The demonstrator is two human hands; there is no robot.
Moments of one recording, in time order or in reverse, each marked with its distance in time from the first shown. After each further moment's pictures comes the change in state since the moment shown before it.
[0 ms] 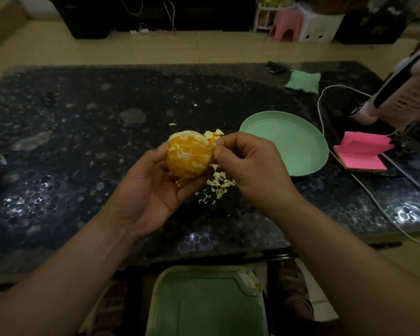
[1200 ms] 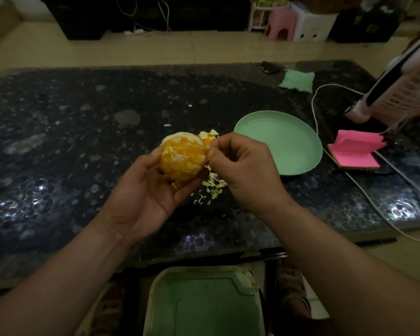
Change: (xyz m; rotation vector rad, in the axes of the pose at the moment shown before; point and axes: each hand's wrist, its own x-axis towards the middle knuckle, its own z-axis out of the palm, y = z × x) left_hand -0.002 -0.002 0.006 -0.066 -0.053 0.009; right_hand 0.000 0.009 0.005 0.034 0.049 -0.053
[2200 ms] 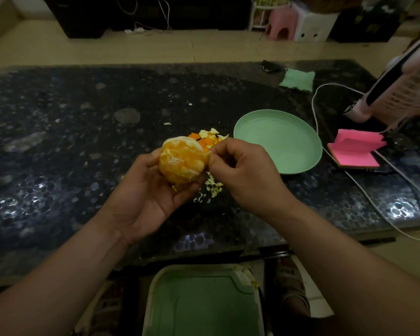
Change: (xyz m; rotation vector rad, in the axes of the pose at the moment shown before) left_hand -0.003 0.000 0.003 0.006 -0.005 -0.076; right_hand -0.003 0.002 -0.009 -0.179 -0.125 -0.004
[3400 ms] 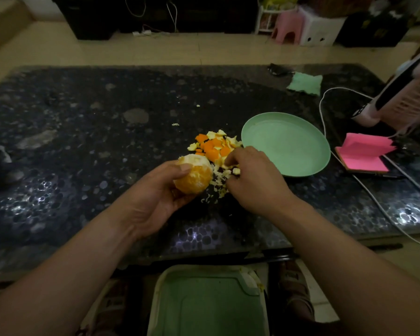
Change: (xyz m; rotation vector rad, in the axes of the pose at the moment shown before) left_hand 0.008 -0.006 -0.022 0.200 0.174 -0.038; right_hand 0.009 0.024 0.006 -0.671 -0.042 0.090
